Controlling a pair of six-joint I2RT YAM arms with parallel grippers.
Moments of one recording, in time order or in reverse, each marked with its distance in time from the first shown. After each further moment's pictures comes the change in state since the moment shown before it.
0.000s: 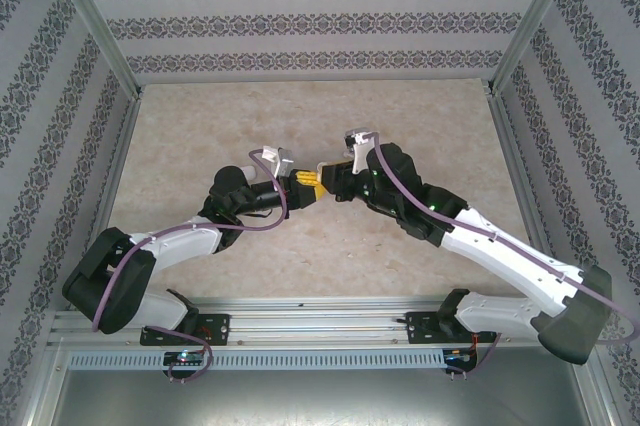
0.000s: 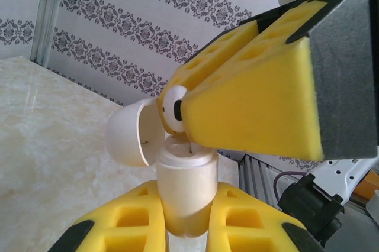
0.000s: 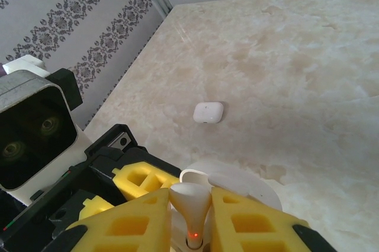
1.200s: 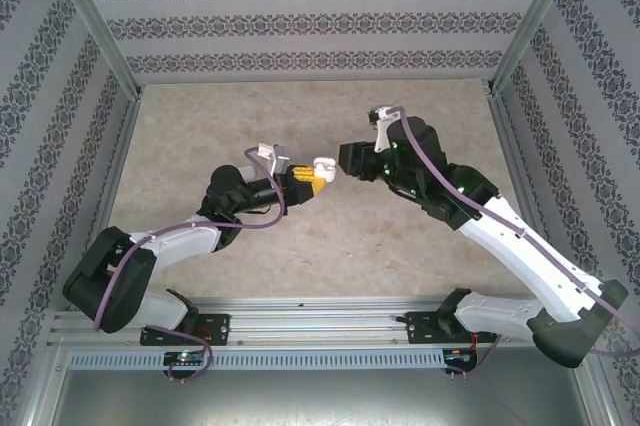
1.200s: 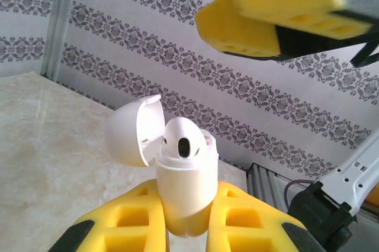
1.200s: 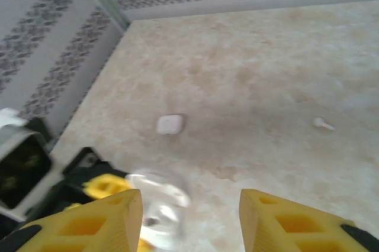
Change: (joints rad) left arm 0.036 0.006 -0.006 0.049 -0.006 0.007; right arm -0.133 0.004 0.256 -0.347 0.042 -0.027
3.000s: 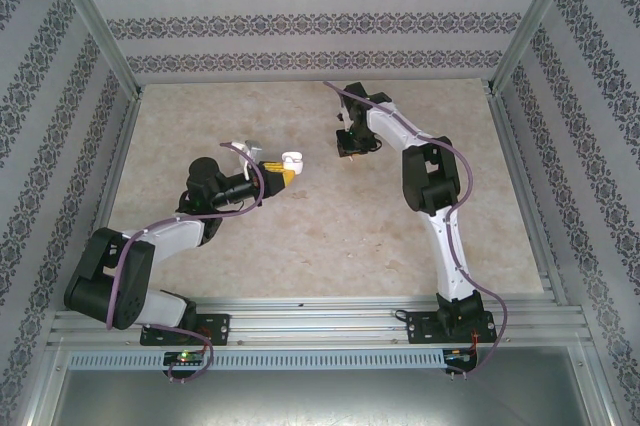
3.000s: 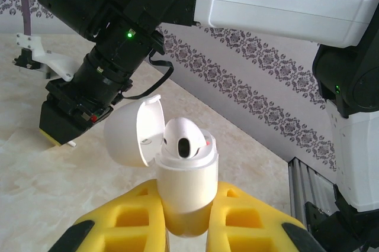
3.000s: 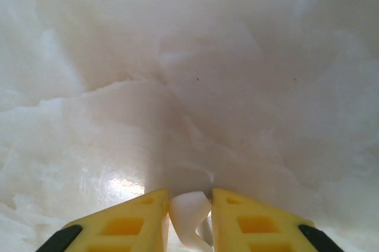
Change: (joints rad) left arm 0.240 0.002 -0.050 -0.128 0.106 0.004; right arm -0.331 1.293 0.811 -0.347 -0.170 -0.345
